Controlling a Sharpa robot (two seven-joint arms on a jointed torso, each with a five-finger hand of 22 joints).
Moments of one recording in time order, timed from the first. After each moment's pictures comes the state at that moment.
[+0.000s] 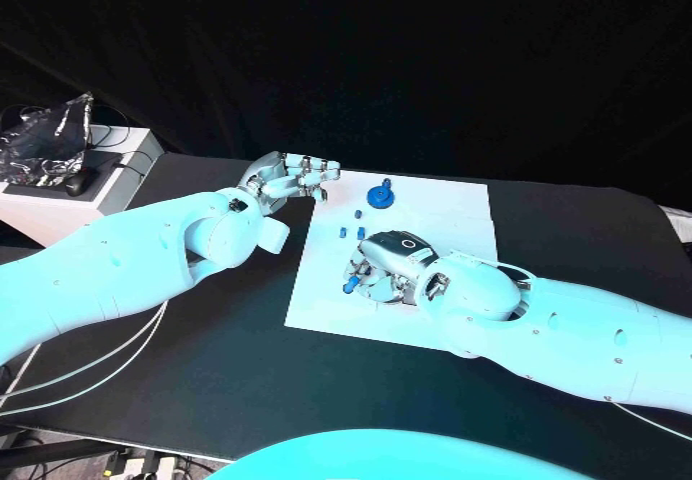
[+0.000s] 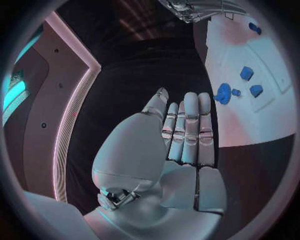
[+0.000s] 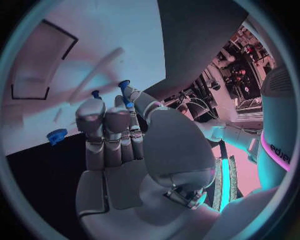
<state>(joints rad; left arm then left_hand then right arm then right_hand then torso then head) 1.05 -0.84 0.17 1.39 -0.25 -0.19 0.27 1.48 0.00 -0.03 0.03 0.19 1.06 0.13 0.06 0.06 1.06 0.12 0.17 0.06 1.07 0.04 1.00 0.40 0.12 1.01 0.04 0.50 1.13 1.14 -0.56 -0.14 1.59 -1.66 -0.35 -0.23 1.31 -0.03 0.39 -0.18 0.24 1.21 0.10 0.06 0.10 1.27 0.06 0.06 0.06 1.42 -0.04 1.08 0.57 0.12 1.46 -0.05 0.76 1.31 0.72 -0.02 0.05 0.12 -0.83</state>
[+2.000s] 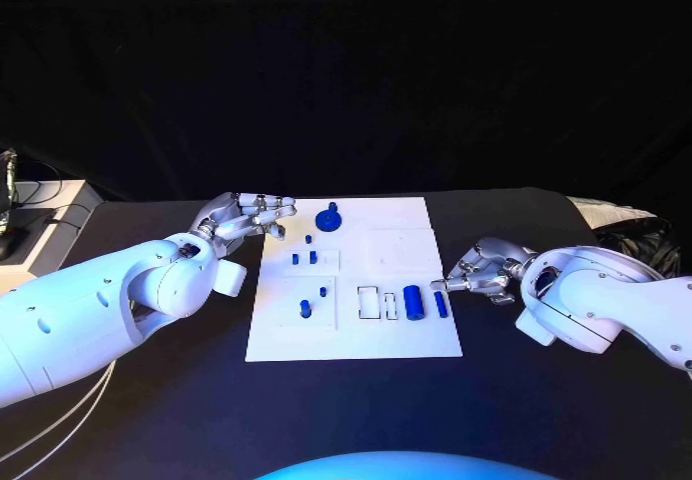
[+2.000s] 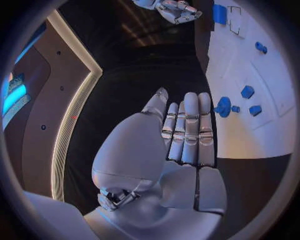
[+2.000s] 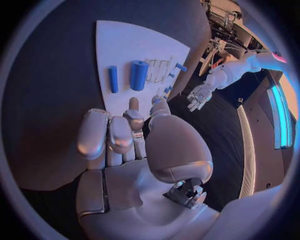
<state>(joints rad) 1.01 -0.86 0.17 1.43 -0.25 -0.19 0.27 1.47 -0.01 -0.03 0.03 0.19 1.06 0.13 0.06 0.06 1.05 0.12 0.18 0.06 1.06 0.04 1.00 0.39 0.12 1.02 0.05 0.49 1.14 1.22 -1.08 -0.14 1.79 -1.03 -0.29 -0.48 1.15 0.01 -0.26 0.18 0.47 1.14 0.05 0.16 0.51 1.28 -0.03 1.00 1.22 1.42 -0.09 1.26 0.90 0.09 1.47 -0.11 1.09 1.31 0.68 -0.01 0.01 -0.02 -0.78</state>
